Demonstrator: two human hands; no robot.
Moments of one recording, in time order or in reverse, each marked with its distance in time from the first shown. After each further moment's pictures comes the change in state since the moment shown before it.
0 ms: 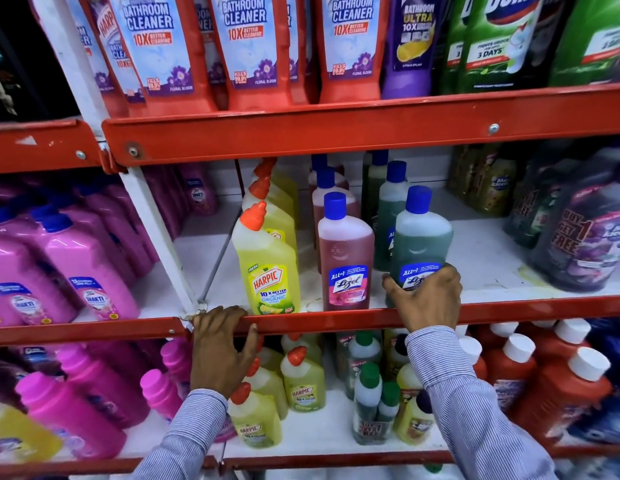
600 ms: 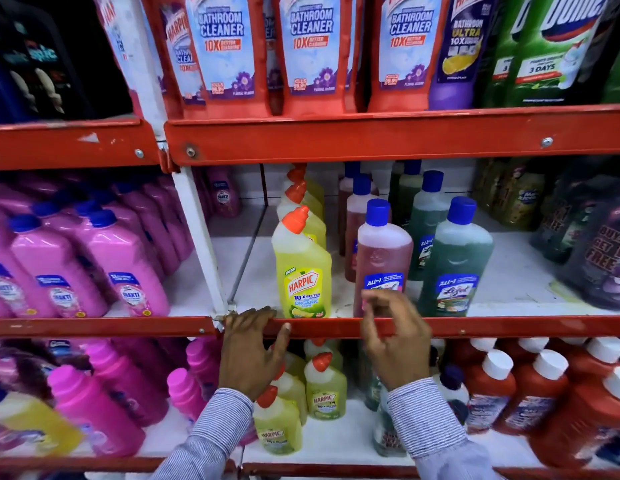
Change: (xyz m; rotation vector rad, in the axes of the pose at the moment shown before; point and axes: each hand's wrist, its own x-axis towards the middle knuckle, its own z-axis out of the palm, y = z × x) left_hand 0.003 0.005 -0.017 -0.095 -0.004 -0.006; right_hand -0.096 -0.046 0.017 0.477 0.015 -0.666
